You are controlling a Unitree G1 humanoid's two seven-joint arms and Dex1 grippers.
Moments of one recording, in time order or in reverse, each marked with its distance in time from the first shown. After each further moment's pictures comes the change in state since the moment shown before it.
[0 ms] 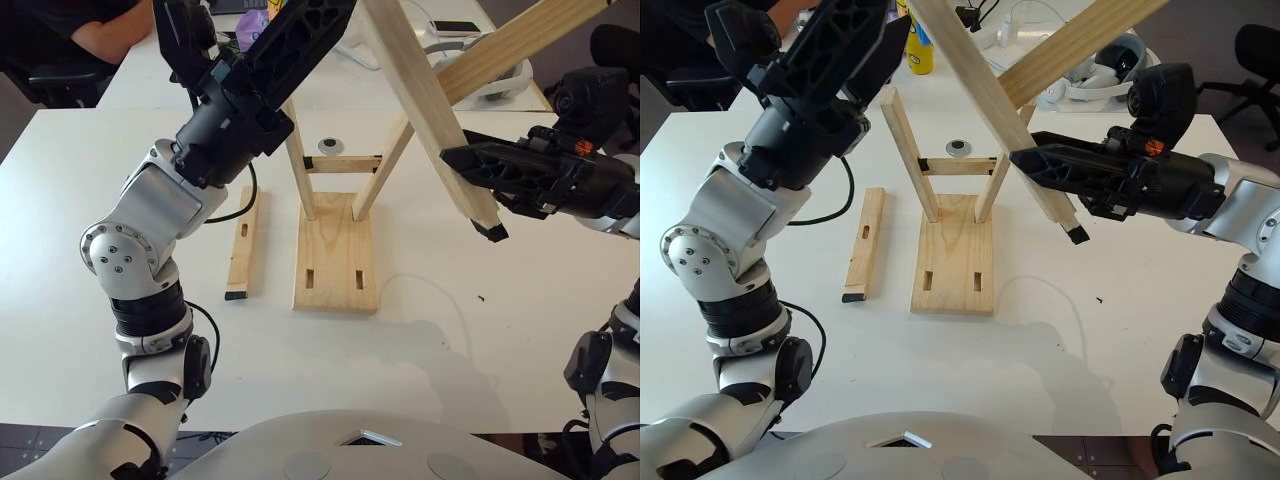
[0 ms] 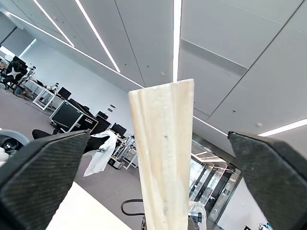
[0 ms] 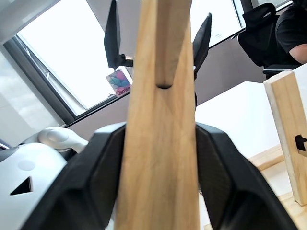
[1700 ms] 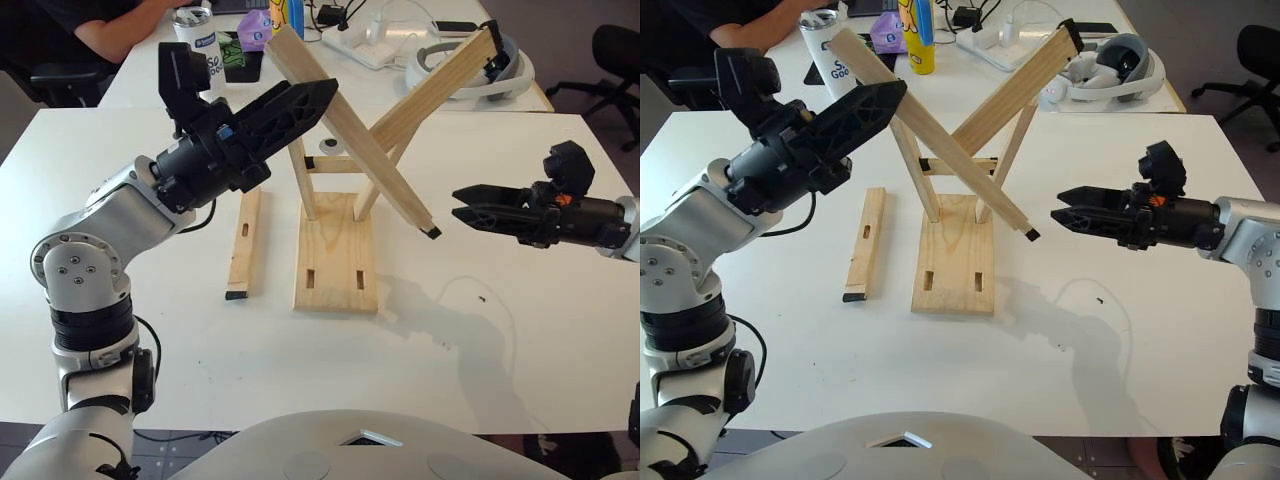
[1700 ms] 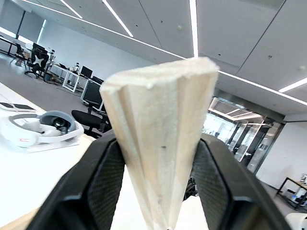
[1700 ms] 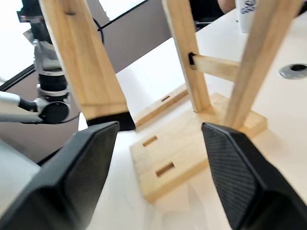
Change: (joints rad) left arm 0.082 0.310 -0.010 -0.023 0.152 0.025 -0.206; right arm 0.309 -0.245 0.181 0.191 -0.619 -0.490 0.368
